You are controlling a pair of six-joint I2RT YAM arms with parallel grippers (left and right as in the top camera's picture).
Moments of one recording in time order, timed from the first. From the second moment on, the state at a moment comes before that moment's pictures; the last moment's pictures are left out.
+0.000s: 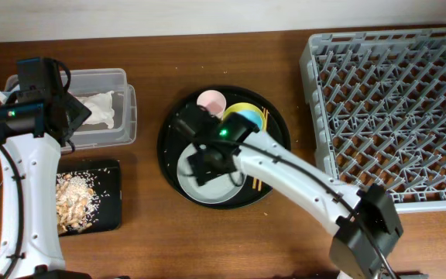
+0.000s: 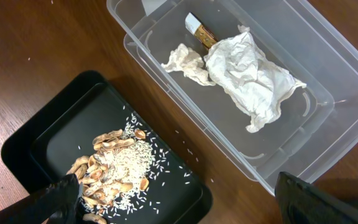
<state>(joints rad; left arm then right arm) 0.16 1.54 1.54 -1.12 -0.38 -0.65 0.80 1.89 1.66 -1.18 0.10 0.45</state>
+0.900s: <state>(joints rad) 0.16 1.54 1.54 -1.12 -0.38 -0.65 0.65 1.88 1.25 -0.81 -0.01 0.63</state>
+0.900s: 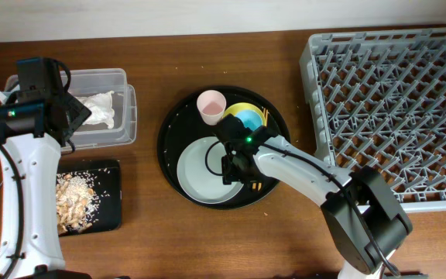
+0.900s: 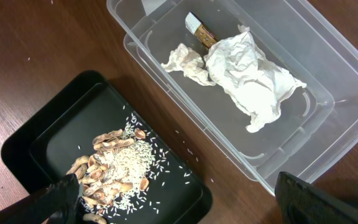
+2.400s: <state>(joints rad) 0.16 1.54 1.54 -1.12 -0.37 -0.65 0.00 1.20 1.21 -0.48 0.52 0.38</state>
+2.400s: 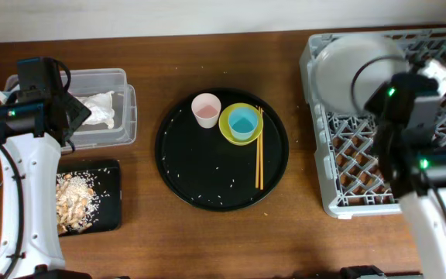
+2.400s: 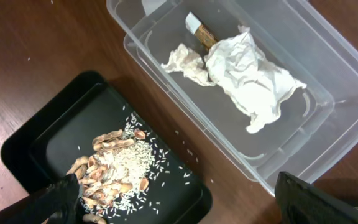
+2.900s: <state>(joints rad) 0.16 1.54 1.54 -1.12 -0.38 -0.65 -0.09 1.66 1.35 -0.41 0.41 0.05</state>
